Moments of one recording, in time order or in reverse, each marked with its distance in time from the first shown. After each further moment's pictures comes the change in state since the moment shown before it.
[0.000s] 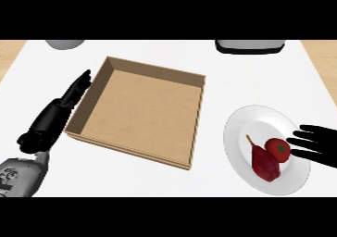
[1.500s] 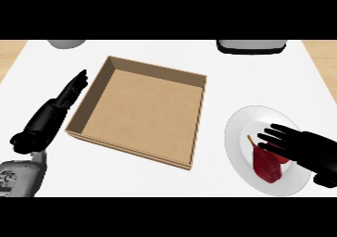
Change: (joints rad) left arm 0.020 -0.104 0.144 -0.024 -0.113 -0.141 0.019; right arm -0.038 0.412 -0.047 0.194 0.485 -0.064 0.008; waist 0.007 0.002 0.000
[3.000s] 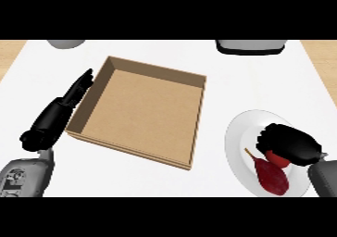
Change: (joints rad) left arm -0.017 -0.084 0.048 -0.004 -0.080 -0.051 0.017; right arm -0.152 0.218 -0.064 0.347 0.155 -0.317 -0.186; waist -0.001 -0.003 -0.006
